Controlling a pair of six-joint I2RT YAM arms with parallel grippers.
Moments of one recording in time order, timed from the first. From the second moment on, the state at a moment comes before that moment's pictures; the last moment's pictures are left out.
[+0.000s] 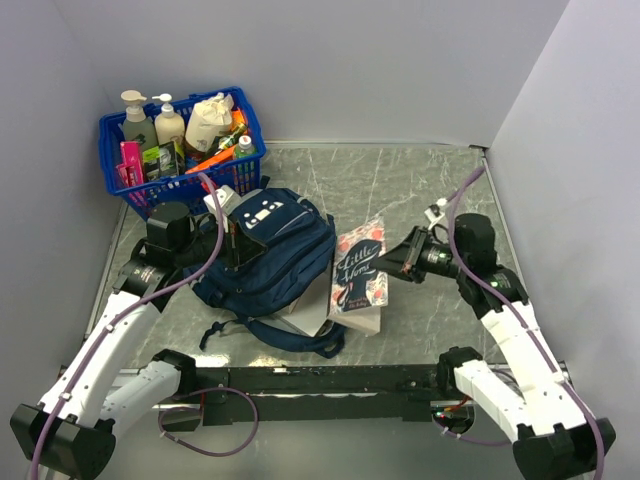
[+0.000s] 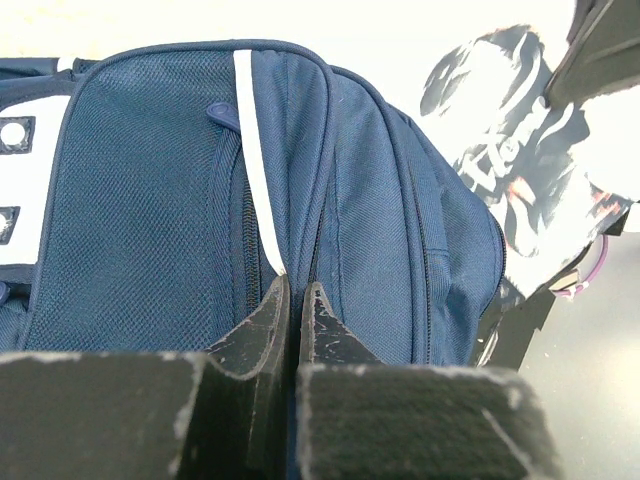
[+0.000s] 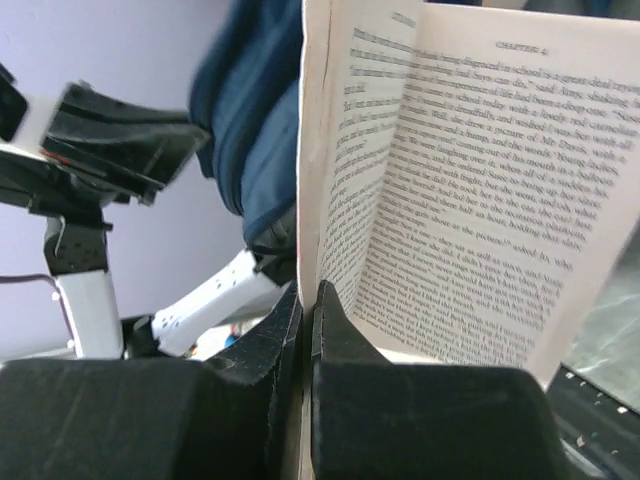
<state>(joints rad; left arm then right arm) -0.33 0.87 0.89 -0.36 0.65 -0.16 0.21 0.79 0.84 -0.55 -0.73 0.93</state>
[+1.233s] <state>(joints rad) -0.32 0.83 0.89 -0.36 0.64 -0.19 0.67 1.48 0.91 0.14 -0.45 1.16</state>
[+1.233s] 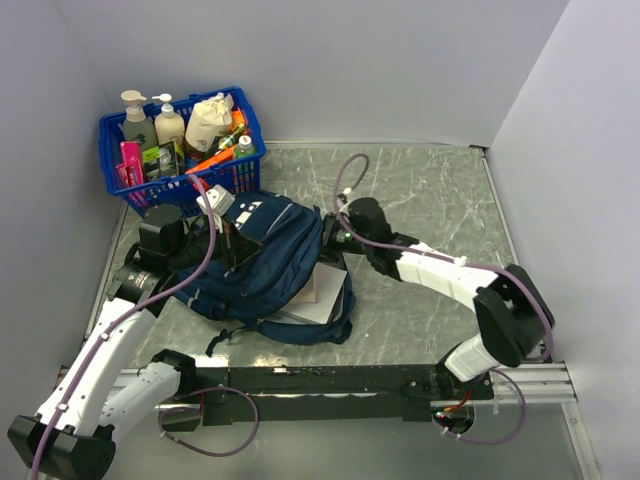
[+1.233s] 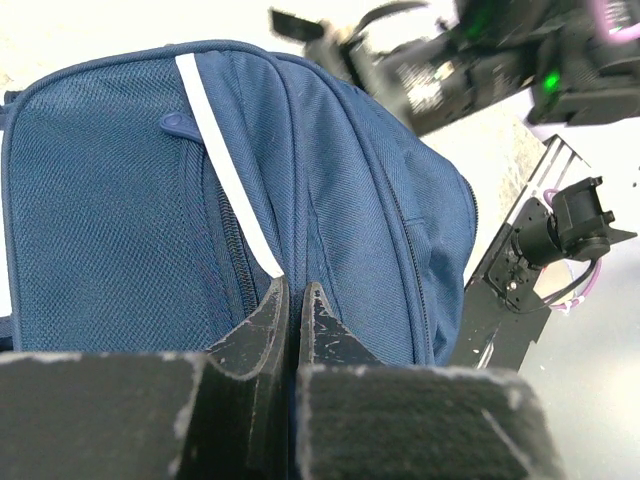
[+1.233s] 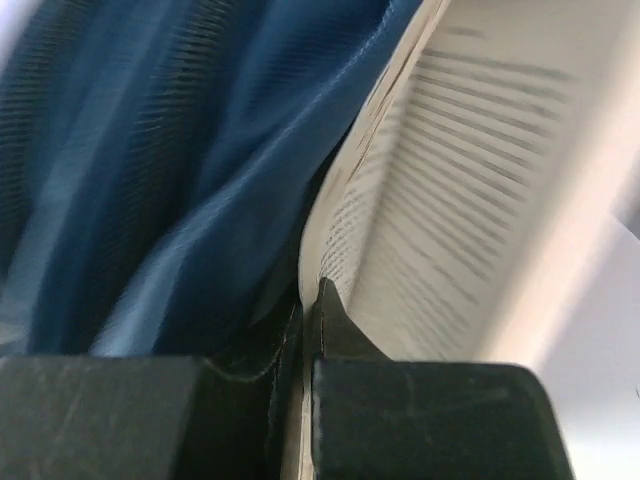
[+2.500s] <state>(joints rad) -0.32 0.84 0.79 -0.23 0.70 -0.26 0.72 1.48 0.70 0.35 -0.47 1.00</state>
